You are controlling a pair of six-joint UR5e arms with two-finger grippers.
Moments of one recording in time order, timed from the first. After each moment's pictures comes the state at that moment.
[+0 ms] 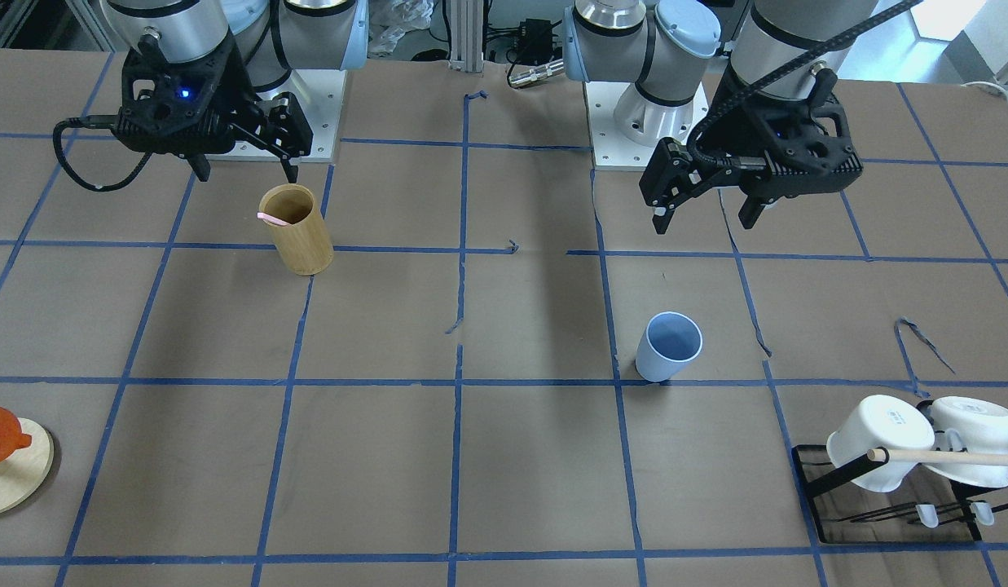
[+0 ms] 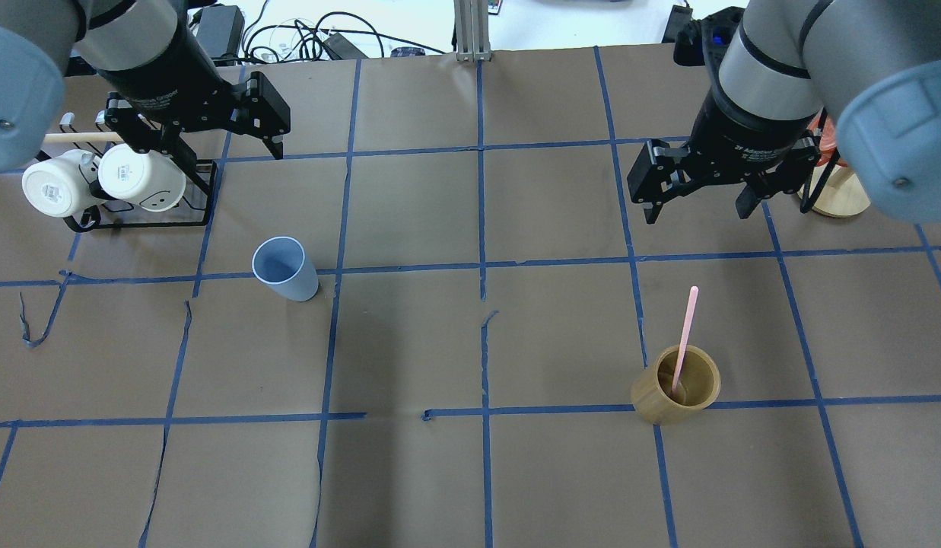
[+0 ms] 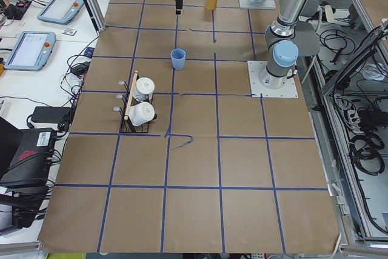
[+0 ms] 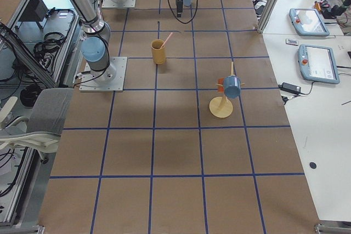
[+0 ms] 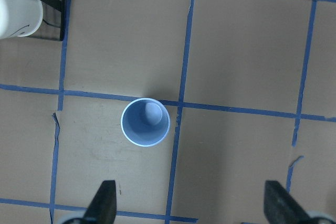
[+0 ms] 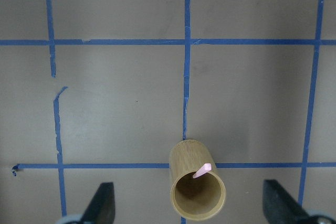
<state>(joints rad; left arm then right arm) -1.57 -1.57 -1.53 -1.51 1.57 -0.10 1.61 -1.66 1.66 -1.56 -1.58 0.03</state>
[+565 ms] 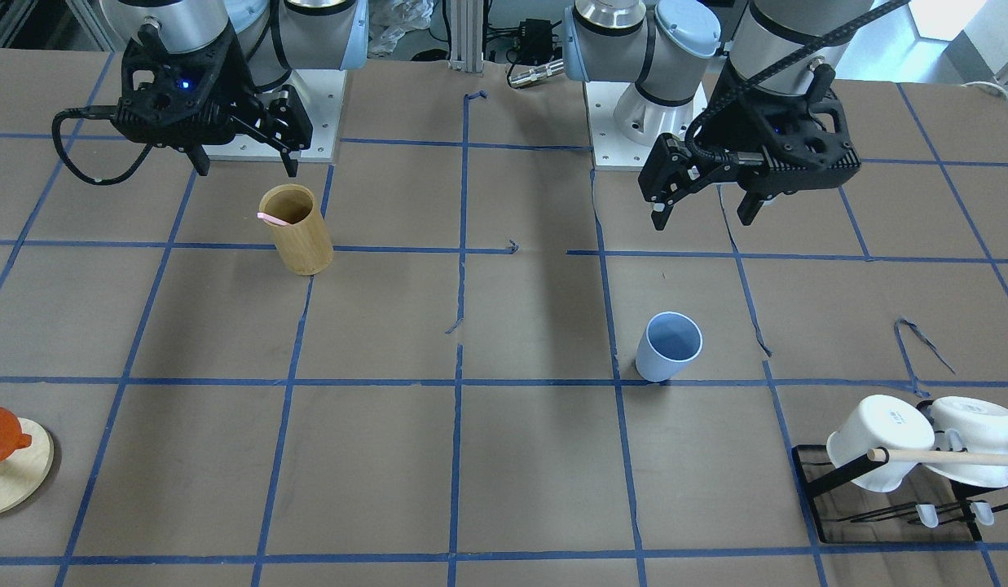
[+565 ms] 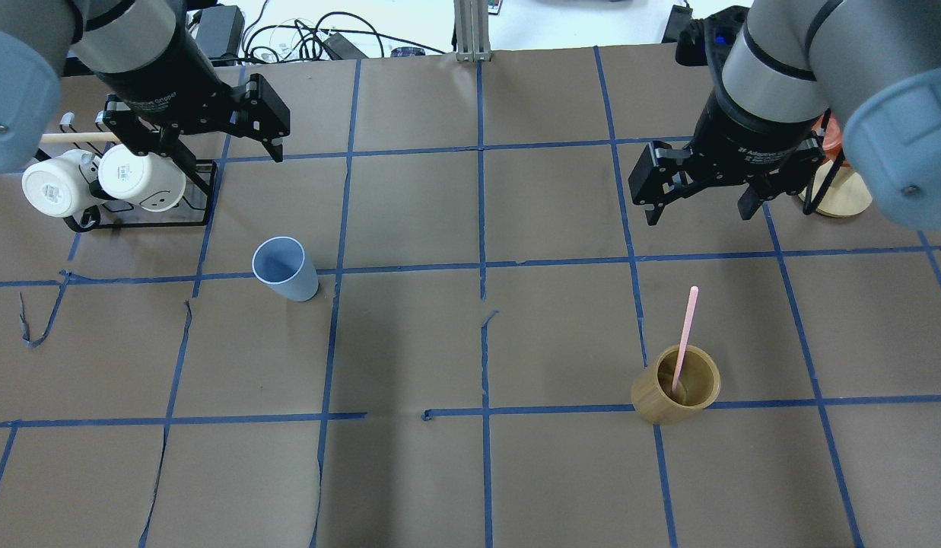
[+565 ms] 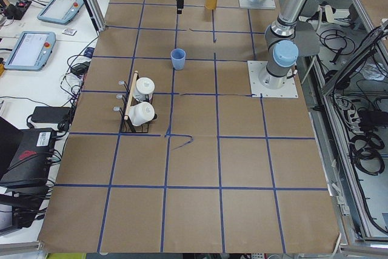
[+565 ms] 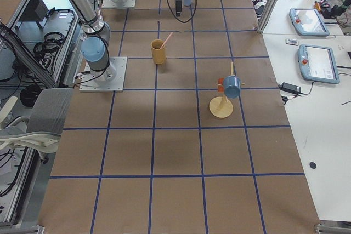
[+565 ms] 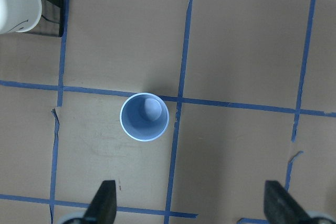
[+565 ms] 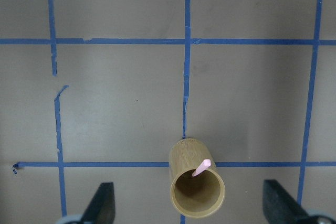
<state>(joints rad) -1.57 -1.57 -1.54 -1.52 1.57 -0.10 1.61 -1.68 1.66 -1.56 -1.58 0.03</state>
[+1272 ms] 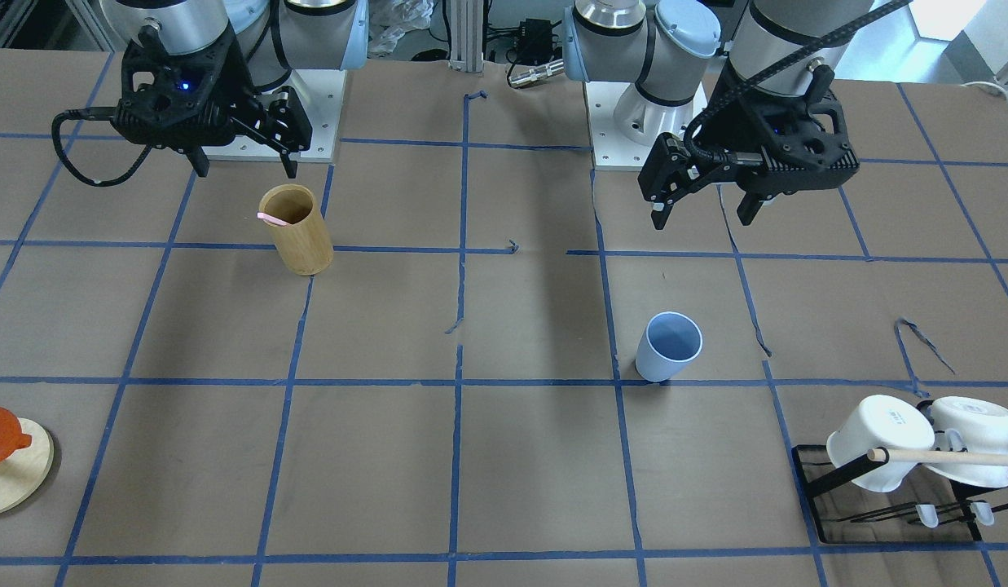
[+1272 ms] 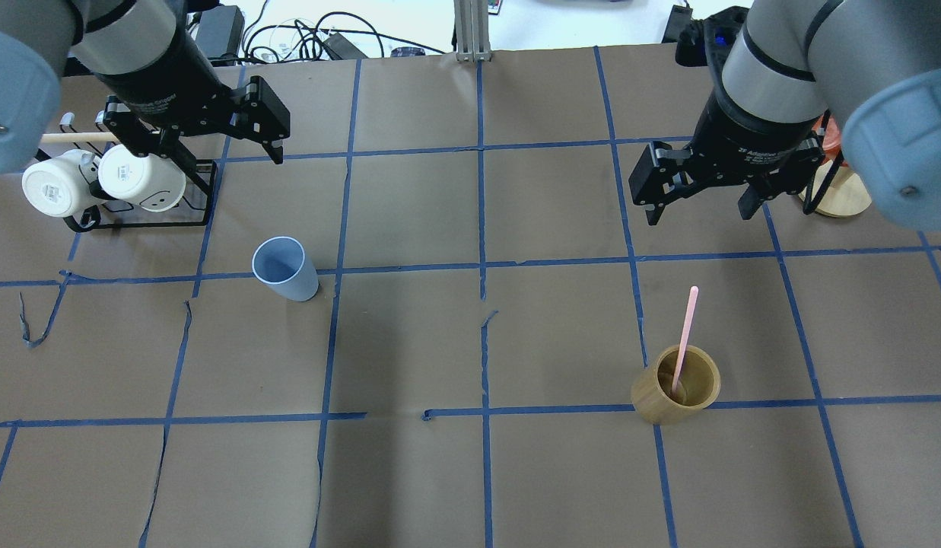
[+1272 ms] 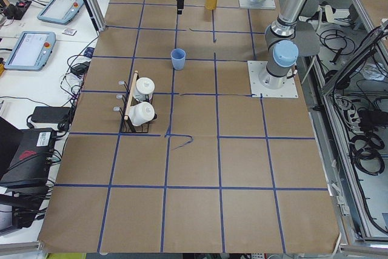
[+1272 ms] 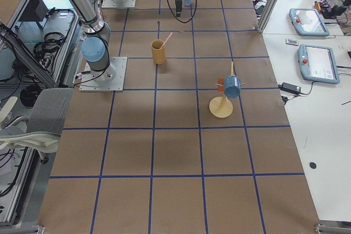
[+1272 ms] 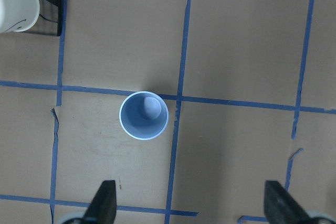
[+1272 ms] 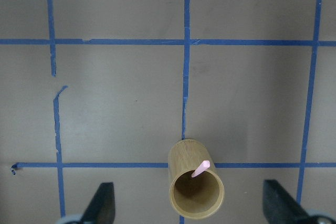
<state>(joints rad) -1.57 -1.57 -1.54 -1.52 1.57 -0.09 1.61 -1.67 1.67 -1.56 -1.58 0.03</state>
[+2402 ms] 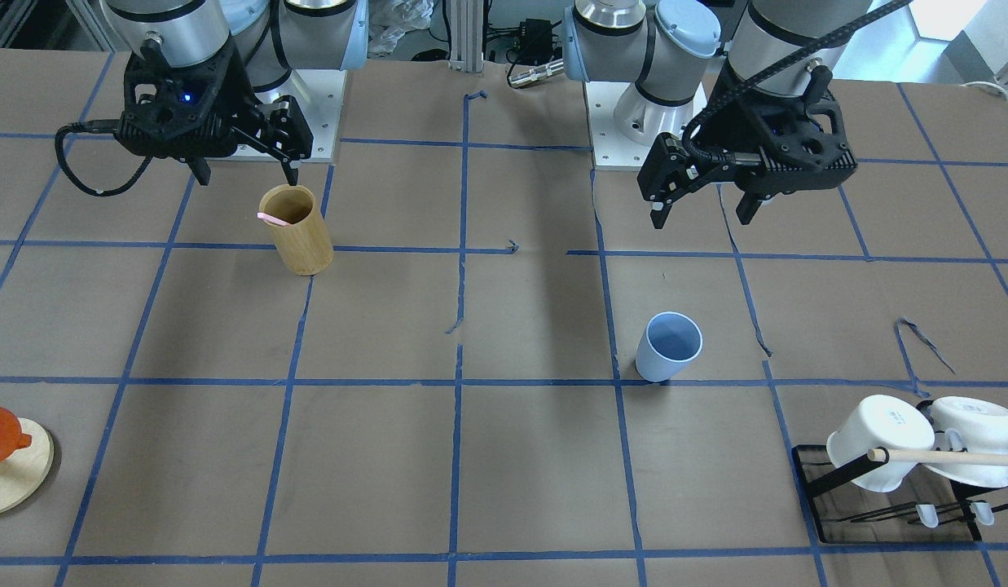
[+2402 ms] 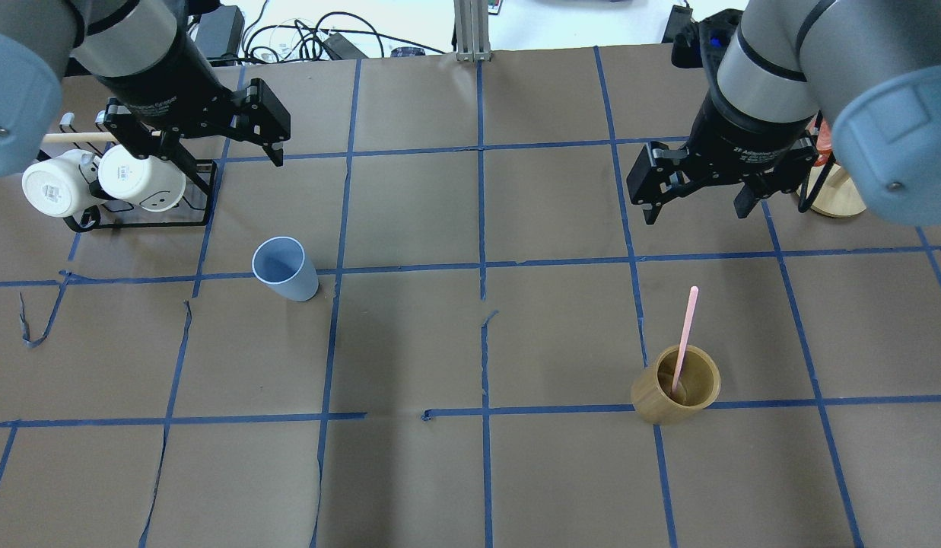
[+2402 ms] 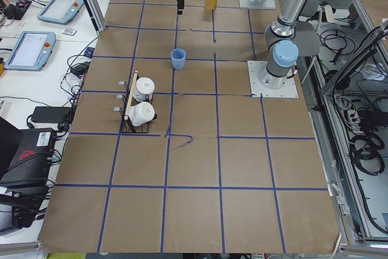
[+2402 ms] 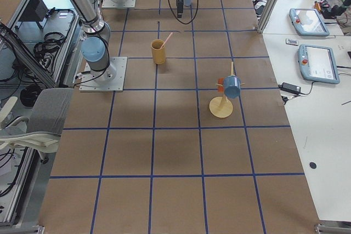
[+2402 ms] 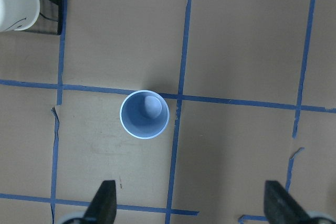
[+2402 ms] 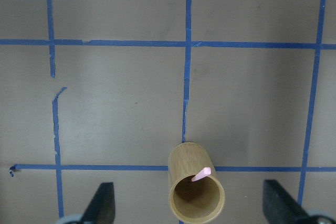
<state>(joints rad) -1.57 -1.57 -1.55 -1.52 1.57 -0.09 1.61 -1.66 1.67 -1.57 -1.58 0.02</state>
